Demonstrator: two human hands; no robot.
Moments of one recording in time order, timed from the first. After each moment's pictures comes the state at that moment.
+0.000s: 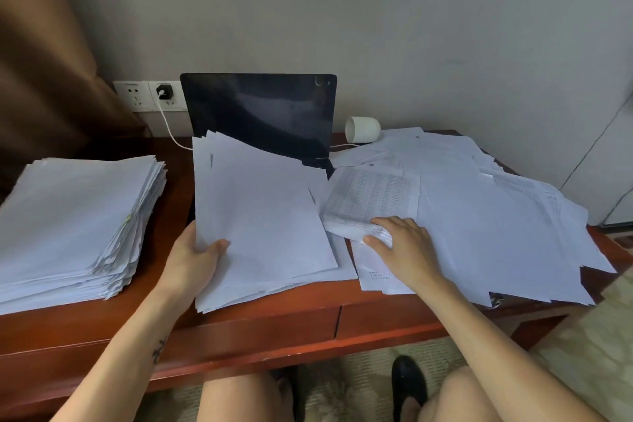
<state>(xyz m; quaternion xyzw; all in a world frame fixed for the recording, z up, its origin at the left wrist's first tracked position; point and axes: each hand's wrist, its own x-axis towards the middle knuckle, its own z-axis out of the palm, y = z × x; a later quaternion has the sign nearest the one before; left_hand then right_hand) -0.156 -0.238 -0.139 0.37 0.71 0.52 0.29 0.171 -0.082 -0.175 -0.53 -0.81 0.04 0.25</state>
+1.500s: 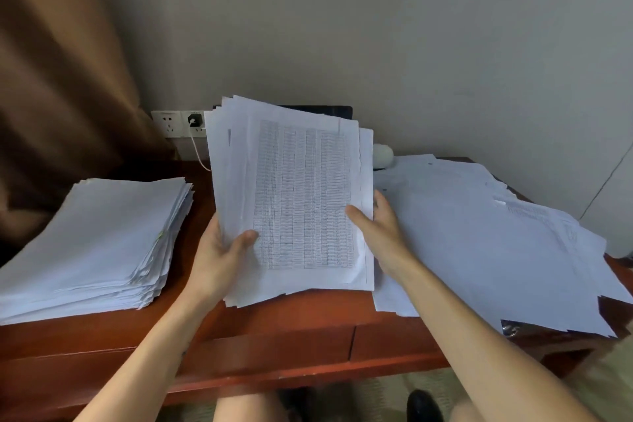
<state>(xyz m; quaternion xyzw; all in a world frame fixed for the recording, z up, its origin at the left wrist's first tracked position) -0.148 -0.243 -0.111 0.48 0.57 0.62 0.24 0.088 -0.109 -0.092 -0.40 -0.62 0.48 0.46</state>
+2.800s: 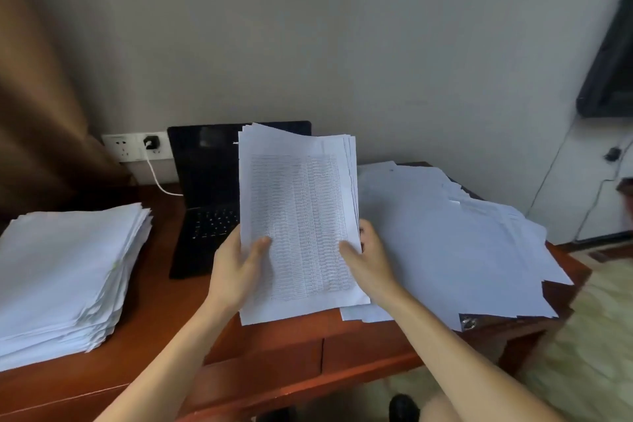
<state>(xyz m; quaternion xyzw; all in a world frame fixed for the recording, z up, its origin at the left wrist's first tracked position) -0.091 -0.193 -0.114 0.53 0.56 0.60 0.22 0.132 -0.129 -0.109 -0.42 -0.63 0.44 0.48</state>
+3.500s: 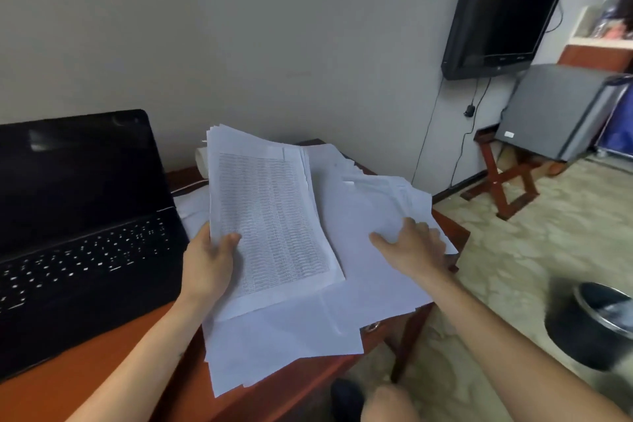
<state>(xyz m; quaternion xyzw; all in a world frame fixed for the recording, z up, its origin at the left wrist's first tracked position) 0.045 -0.026 -0.145 0.56 0.57 0.52 0.30 0.376 -0.042 -0.124 -0.83 -0.53 0.08 0.15</state>
